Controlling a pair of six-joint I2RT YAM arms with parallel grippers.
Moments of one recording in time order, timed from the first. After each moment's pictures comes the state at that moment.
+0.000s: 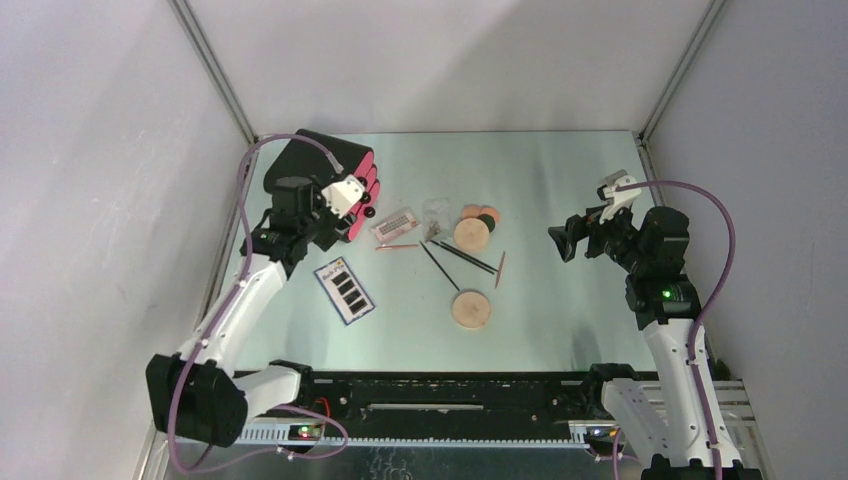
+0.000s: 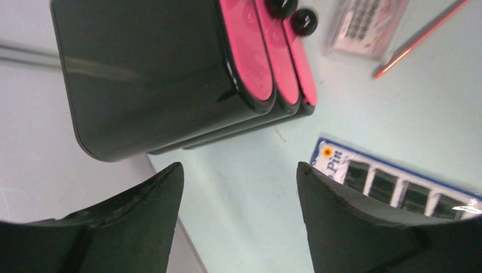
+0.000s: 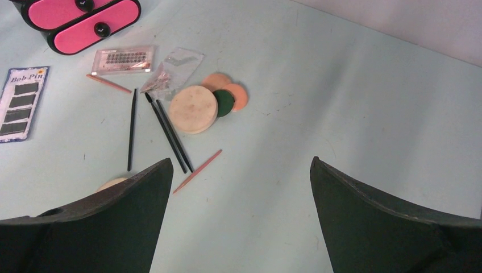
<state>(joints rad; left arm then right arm) -0.19 1.17 0.95 -0.43 -0.05 0.70 -0.02 0.77 0.82 -0.33 -0.50 -0.15</state>
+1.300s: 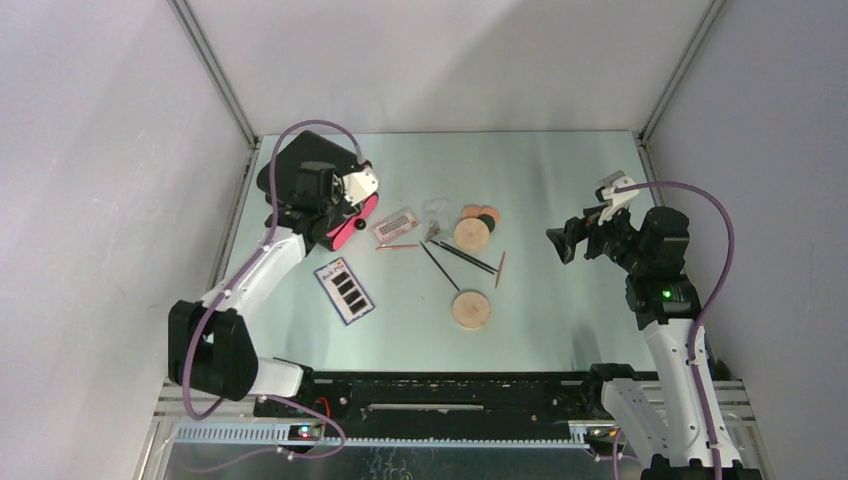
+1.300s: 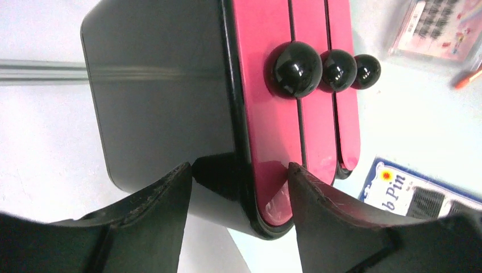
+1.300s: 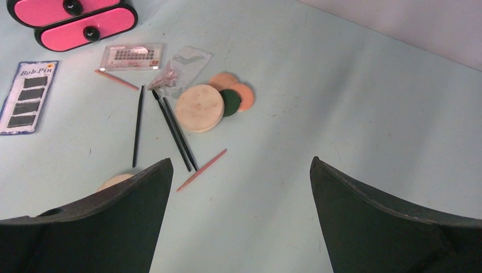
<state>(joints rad) -0.26 1.38 1.05 -0.31 -0.21 0.82 -0.03 0.77 0.82 -0.33 -0.54 -0.17</state>
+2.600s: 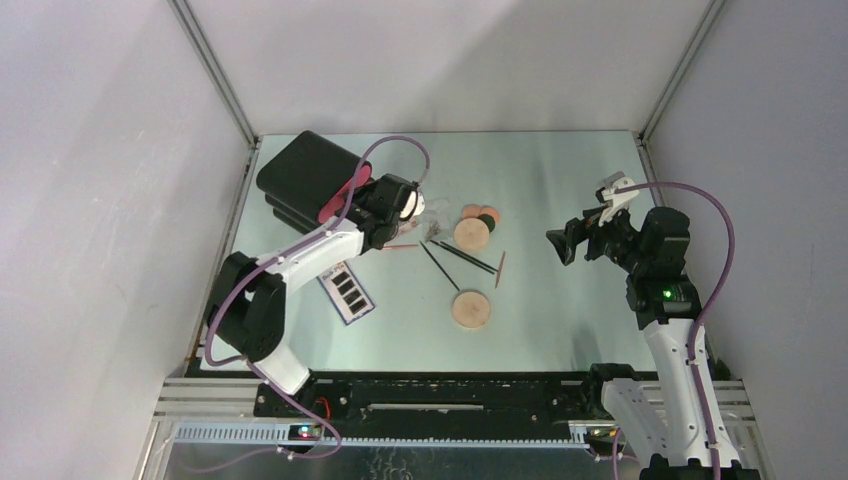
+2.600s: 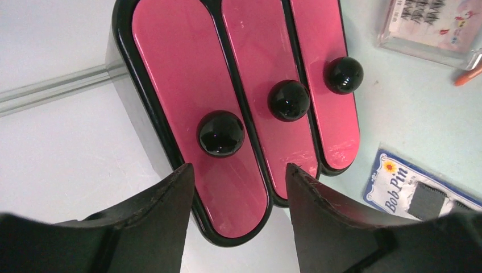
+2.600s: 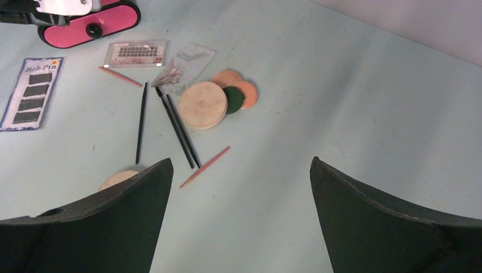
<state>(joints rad) -0.59 1.61 1.16 -0.38 -0.72 0.85 -0.04 0.77 0.82 -0.35 -0.56 -0.17</state>
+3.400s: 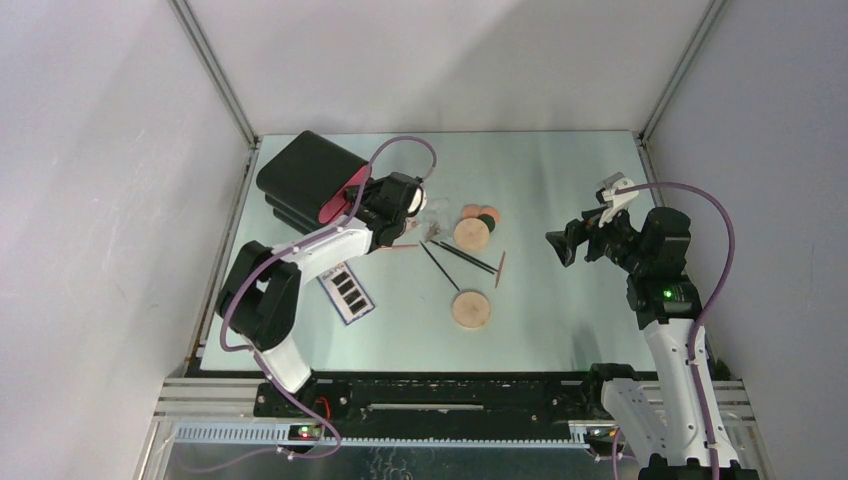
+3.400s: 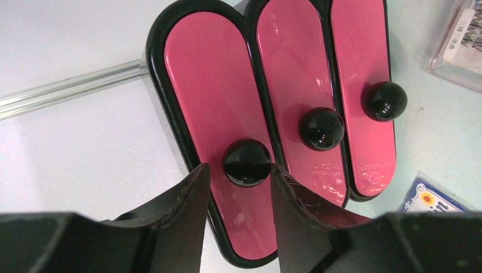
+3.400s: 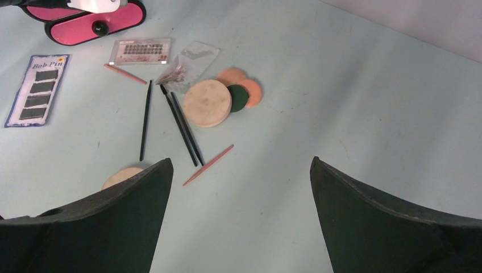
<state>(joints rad) -0.59 1.69 1.16 -0.20 -0.84 0.95 -0.05 0.77 0.82 -0.35 -0.59 -0.18</state>
